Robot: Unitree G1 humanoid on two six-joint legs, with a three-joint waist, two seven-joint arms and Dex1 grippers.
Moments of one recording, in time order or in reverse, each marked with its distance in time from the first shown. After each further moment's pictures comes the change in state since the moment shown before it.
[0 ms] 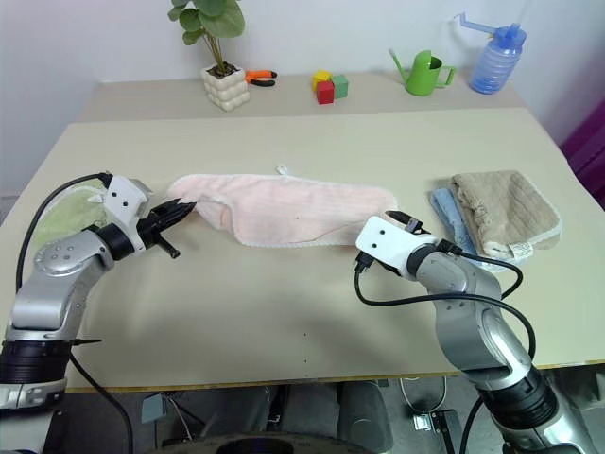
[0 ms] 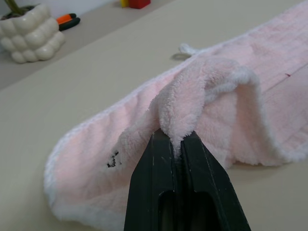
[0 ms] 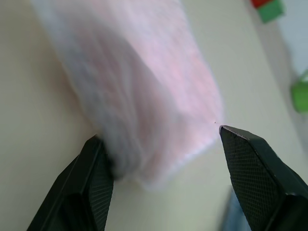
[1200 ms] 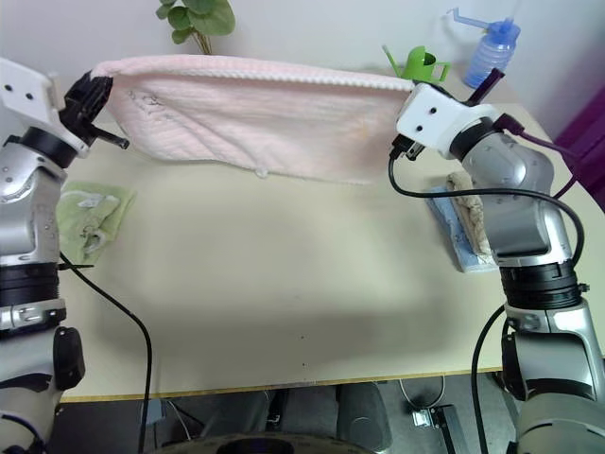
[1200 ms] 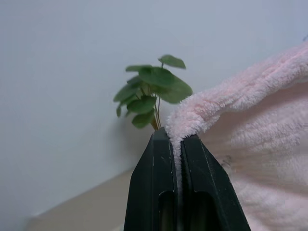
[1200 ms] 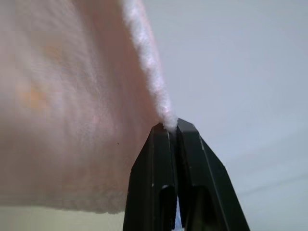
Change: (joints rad) left arm -0.361 0.047 0.161 0.280 0.018 -0.231 0.151; right arm -0.489 -0.072 -0.202 0.581 0.168 -0.689 -0.121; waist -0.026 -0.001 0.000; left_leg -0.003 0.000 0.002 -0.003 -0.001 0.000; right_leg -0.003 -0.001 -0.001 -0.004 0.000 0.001
